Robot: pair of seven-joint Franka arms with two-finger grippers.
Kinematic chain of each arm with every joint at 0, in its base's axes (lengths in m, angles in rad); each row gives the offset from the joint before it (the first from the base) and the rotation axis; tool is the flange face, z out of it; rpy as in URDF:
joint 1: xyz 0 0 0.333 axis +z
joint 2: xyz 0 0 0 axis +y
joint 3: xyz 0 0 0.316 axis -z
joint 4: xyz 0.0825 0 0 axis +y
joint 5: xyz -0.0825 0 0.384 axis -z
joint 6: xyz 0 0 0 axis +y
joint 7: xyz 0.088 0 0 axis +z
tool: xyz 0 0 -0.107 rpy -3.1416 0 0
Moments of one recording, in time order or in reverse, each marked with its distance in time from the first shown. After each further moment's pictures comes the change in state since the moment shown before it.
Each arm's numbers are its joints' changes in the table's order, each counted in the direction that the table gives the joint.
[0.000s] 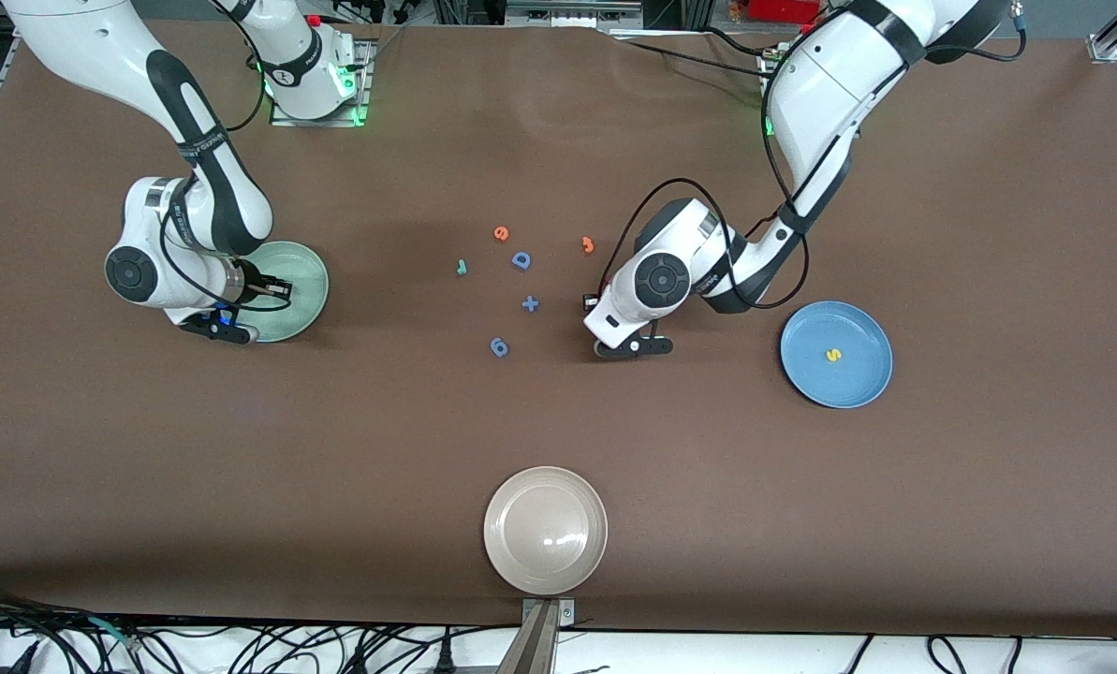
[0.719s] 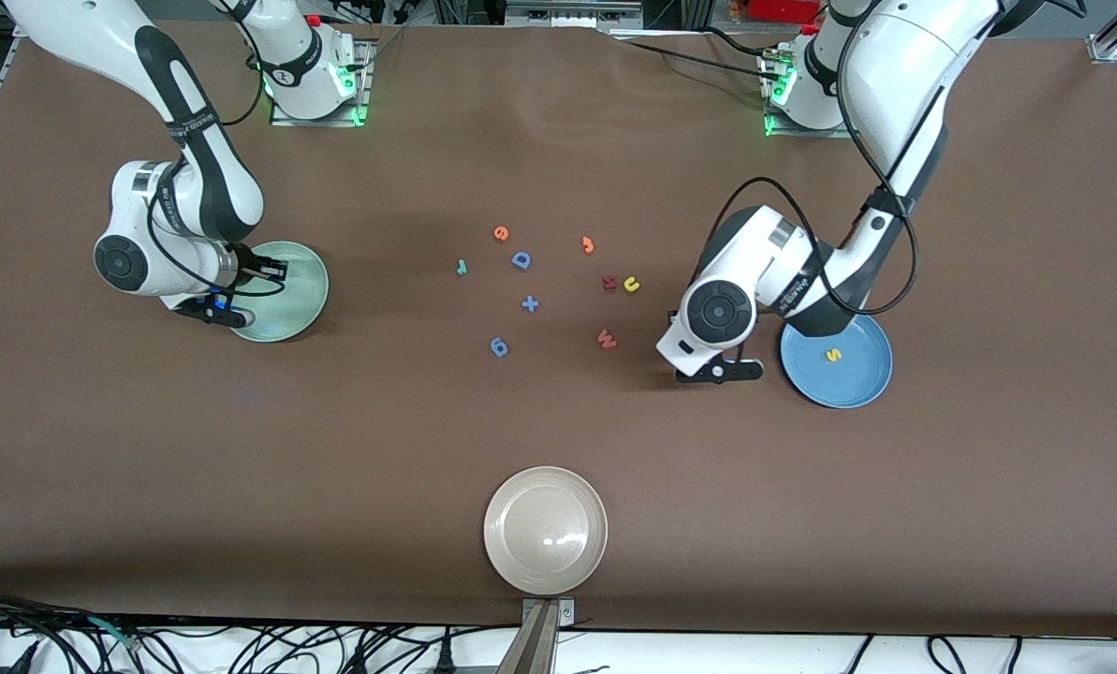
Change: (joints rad) left arm 0.143 -0.081 -0.016 -0.132 -0.245 0.465 -0.105; right arm 0.000 -0.071 0.010 0.064 0.000 0.059 0.000
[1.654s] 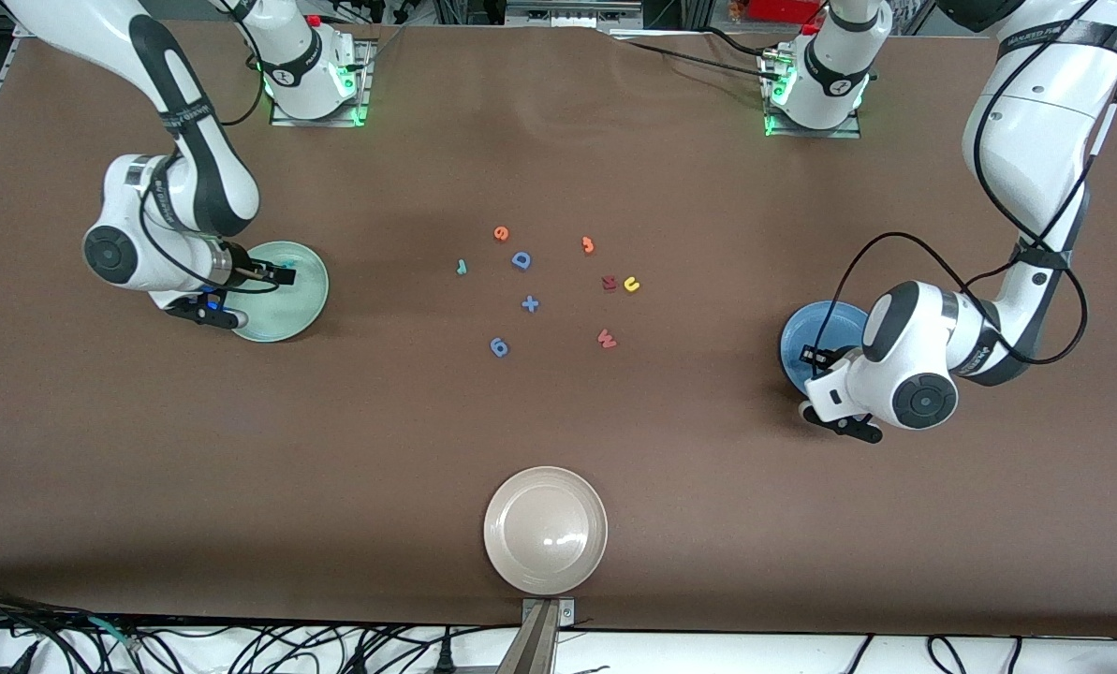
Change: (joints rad) left arm 0.333 0.093 0.002 0.008 -0.010 -0.073 -0.644; right arm 0.001 -0.054 -0.007 -0.079 -0.001 0.119 -0.002
